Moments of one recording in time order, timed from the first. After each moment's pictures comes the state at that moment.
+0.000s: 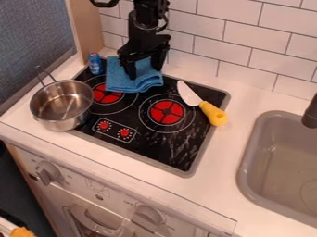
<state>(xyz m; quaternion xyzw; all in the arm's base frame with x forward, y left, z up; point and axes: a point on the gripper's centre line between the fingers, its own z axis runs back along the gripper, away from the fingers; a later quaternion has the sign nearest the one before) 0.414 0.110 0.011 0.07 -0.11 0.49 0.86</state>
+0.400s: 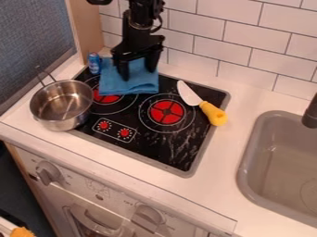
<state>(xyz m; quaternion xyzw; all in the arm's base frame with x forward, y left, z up) 0.407 0.116 0.029 0.08 -0.11 0.50 0.86</state>
